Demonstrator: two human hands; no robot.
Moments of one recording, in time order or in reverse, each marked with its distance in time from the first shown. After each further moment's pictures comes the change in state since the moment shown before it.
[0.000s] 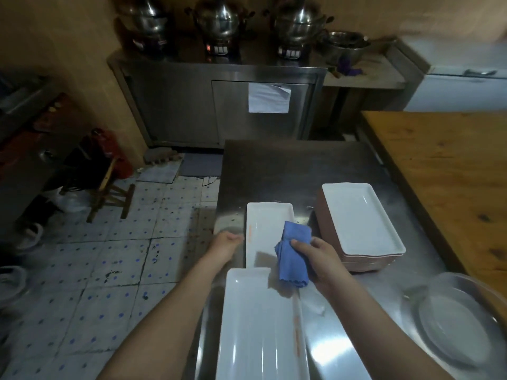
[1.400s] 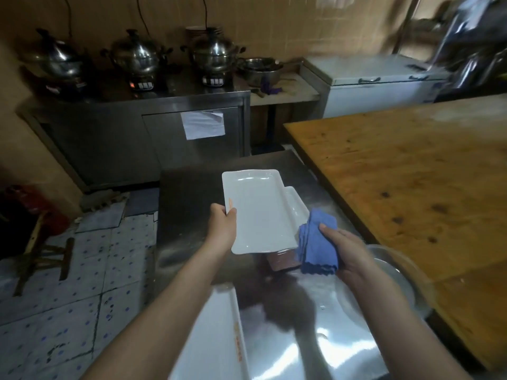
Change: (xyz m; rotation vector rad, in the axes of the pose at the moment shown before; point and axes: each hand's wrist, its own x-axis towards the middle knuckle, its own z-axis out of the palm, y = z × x) left_hand -0.057 0.142 0.074 -0.091 0.079 0.327; right_hand -0.058 -0.068 -0.119 0.267 0.286 -0.115
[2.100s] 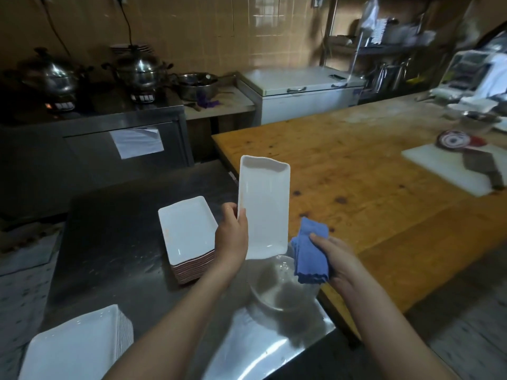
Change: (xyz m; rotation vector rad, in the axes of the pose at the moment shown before) left_hand -0.120 0.073 0.210 0.109 -0.106 0.386; right_hand -0.011 -0.057 -0.205 0.036 0.157 -0.062
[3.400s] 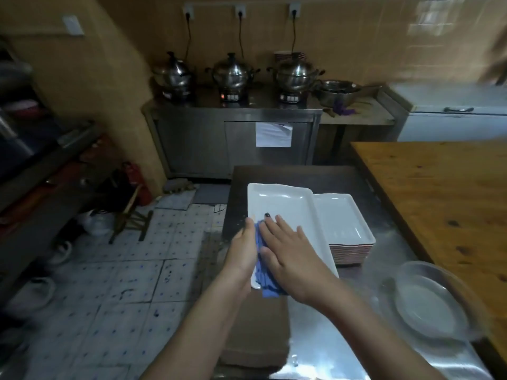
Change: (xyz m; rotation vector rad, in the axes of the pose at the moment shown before) left_hand -0.113 -0.066 -0.270 -0.696 0.240 -0.521; right_hand -0.178 0.102 0.255 -1.491 -0.807 -1.062
